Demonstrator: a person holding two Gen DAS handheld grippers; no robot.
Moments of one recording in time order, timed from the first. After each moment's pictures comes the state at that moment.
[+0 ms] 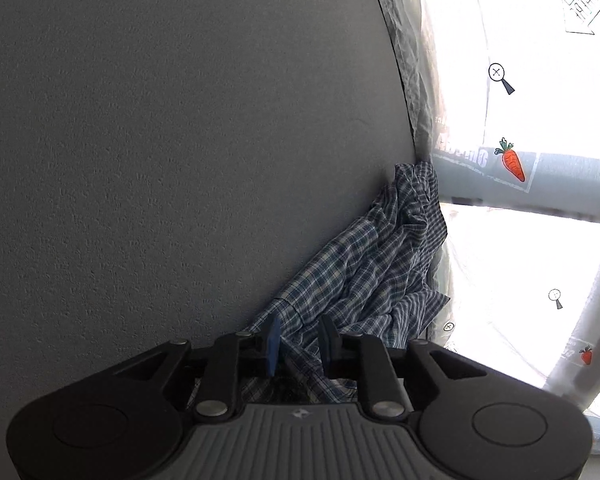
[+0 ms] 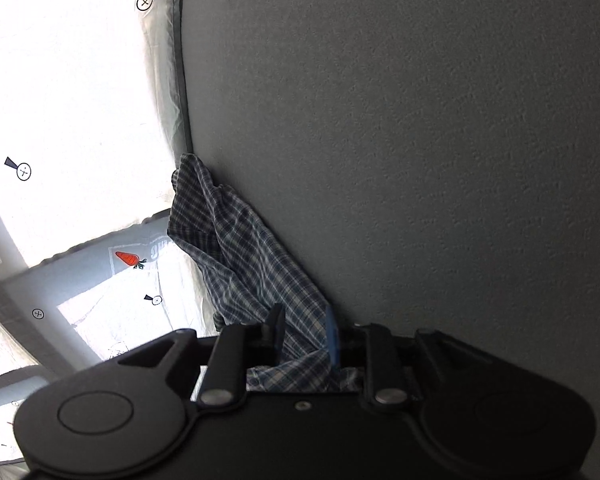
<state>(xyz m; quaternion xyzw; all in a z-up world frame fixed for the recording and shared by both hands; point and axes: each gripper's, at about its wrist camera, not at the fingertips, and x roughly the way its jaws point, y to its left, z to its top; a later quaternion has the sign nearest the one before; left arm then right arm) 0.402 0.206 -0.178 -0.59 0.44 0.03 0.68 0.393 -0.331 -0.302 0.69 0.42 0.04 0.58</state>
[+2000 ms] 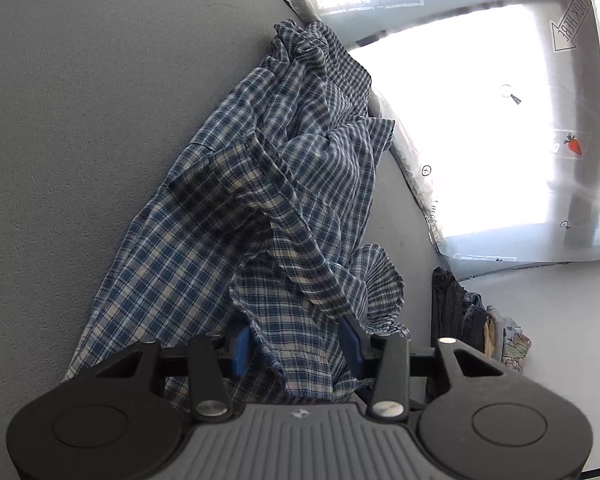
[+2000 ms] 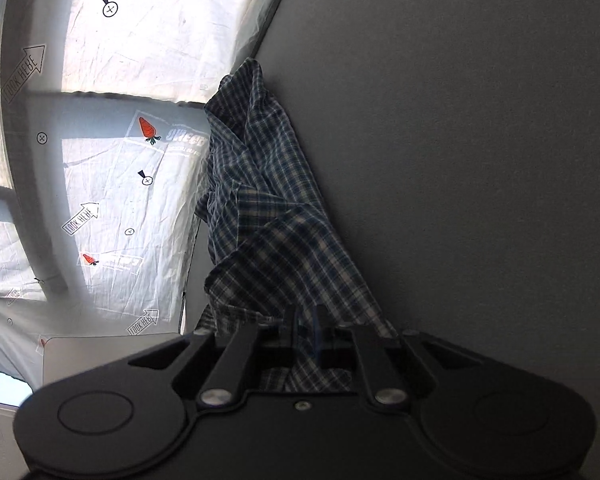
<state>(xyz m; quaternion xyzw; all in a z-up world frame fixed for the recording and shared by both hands) 0.367 0.121 -0.149 -0.44 0.49 -0.15 0.74 0.316 -0.288 -0.270 0.53 0.45 0.13 0.70</state>
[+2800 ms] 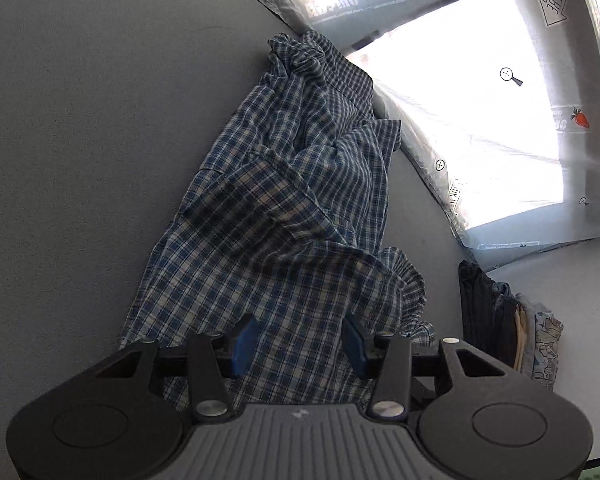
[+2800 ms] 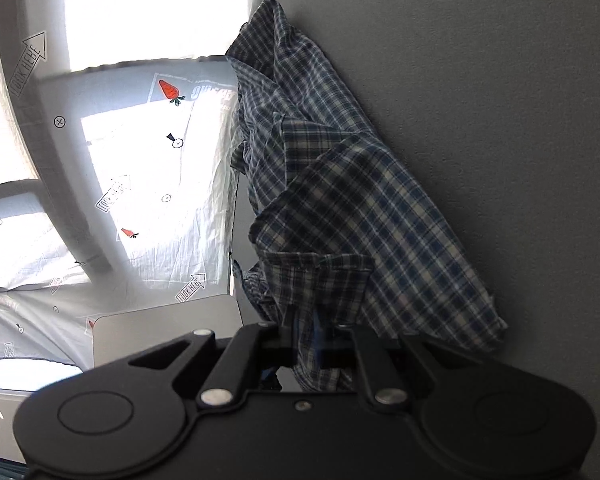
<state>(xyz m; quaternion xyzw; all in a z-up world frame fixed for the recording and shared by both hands) 0.362 0.124 -0.142 -0.37 0.50 -0.13 0.78 0.337 -0.254 -0.269 0.56 0.48 0.22 0.64</state>
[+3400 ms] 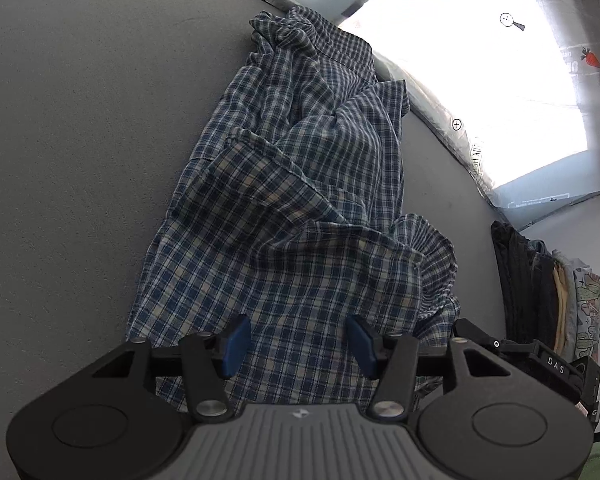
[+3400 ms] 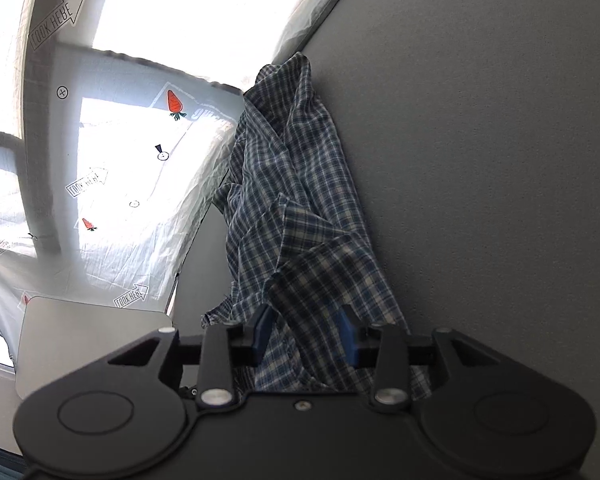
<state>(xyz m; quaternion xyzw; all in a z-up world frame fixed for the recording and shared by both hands) 0.372 0.094 -0.145 -0.28 0.53 -0.13 0.79 0.347 -0.279 -0.242 0.47 0.46 0.16 0.74</state>
